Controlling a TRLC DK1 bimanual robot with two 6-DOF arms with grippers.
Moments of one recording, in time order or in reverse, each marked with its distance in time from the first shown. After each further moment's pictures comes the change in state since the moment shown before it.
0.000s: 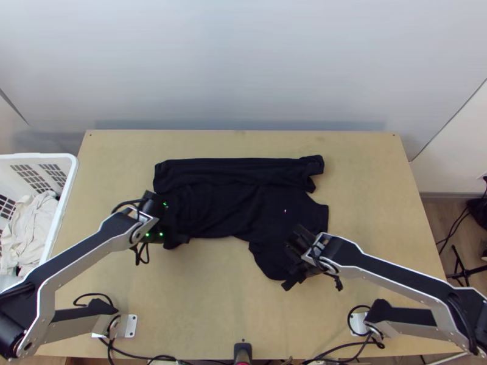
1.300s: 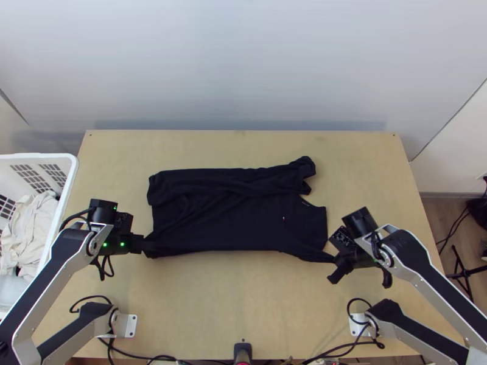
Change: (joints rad) left arm 0.327 -0.315 -0.085 -0.247 0.076 0.186; right arm -0.408 -0.337 0.047 -0.378 0.034 -0.449
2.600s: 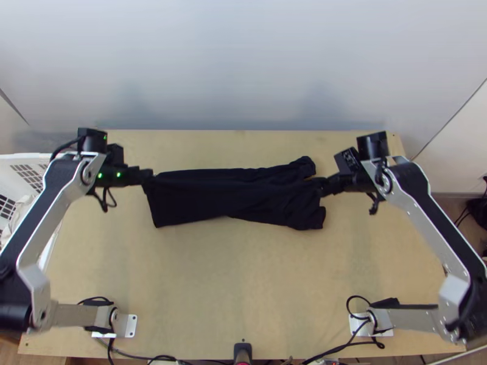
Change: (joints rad) left arm 0.060 0.447 0.646 0.004 0.011 -0.134; right arm -0.232 0.449 0.537 0.272 -0.113 0.103
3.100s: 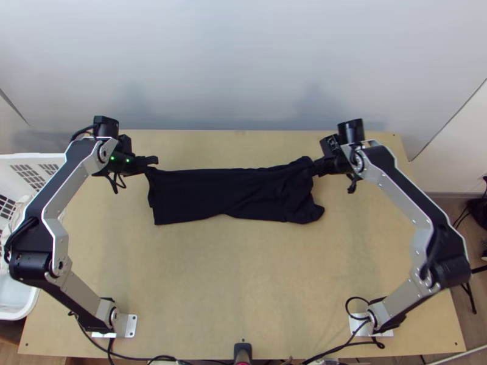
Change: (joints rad) left arm 0.037 0.281 0.146 0.043 0.000 -0.015; right arm -0.019 0.298 0.109 0.196 0.008 0.019
